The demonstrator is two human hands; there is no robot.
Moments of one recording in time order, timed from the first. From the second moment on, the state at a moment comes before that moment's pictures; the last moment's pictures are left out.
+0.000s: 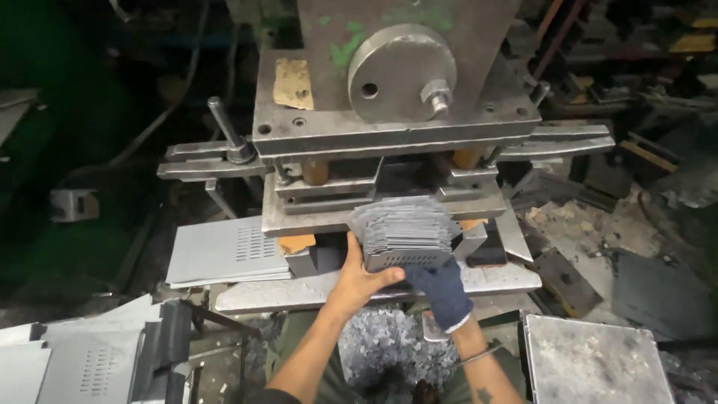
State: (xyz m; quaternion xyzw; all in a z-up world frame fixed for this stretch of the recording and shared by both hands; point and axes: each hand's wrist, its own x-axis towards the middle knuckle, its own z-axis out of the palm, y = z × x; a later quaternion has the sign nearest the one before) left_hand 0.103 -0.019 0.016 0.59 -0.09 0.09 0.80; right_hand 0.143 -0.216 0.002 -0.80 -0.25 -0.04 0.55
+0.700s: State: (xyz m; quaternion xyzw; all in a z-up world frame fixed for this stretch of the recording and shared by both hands) left_hand 0.086 -0.015 0.016 0.57 -0.06 -0.01 0.82; right_hand 0.135 -0.241 0.024 -0.64 -0.21 0.13 0.73
